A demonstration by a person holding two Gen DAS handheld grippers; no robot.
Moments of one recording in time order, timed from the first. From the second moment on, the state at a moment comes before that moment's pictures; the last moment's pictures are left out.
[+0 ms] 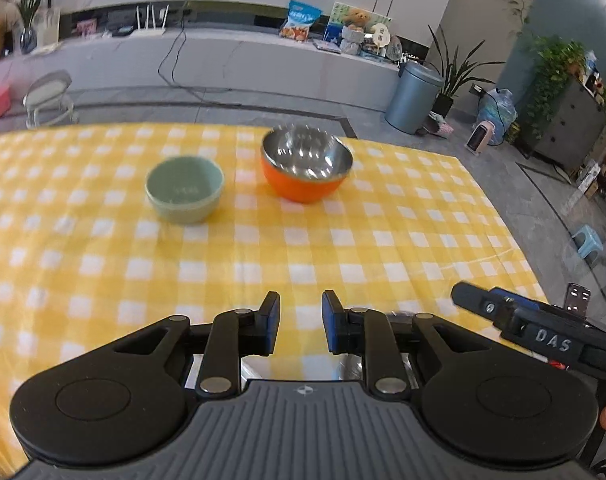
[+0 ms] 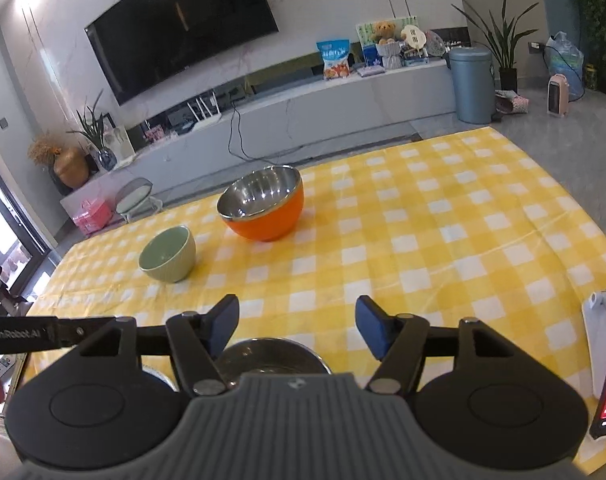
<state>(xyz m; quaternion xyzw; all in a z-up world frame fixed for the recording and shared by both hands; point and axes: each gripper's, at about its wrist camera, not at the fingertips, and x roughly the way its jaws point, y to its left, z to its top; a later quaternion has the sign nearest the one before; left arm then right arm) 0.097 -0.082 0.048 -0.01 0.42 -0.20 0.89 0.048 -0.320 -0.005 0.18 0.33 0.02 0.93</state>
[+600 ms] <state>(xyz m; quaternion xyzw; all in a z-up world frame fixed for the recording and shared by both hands) 0.194 -0.028 0.043 0.01 0.40 -0.18 0.90 0.153 -0.241 -0.006 0.20 0.42 0.06 0.89</state>
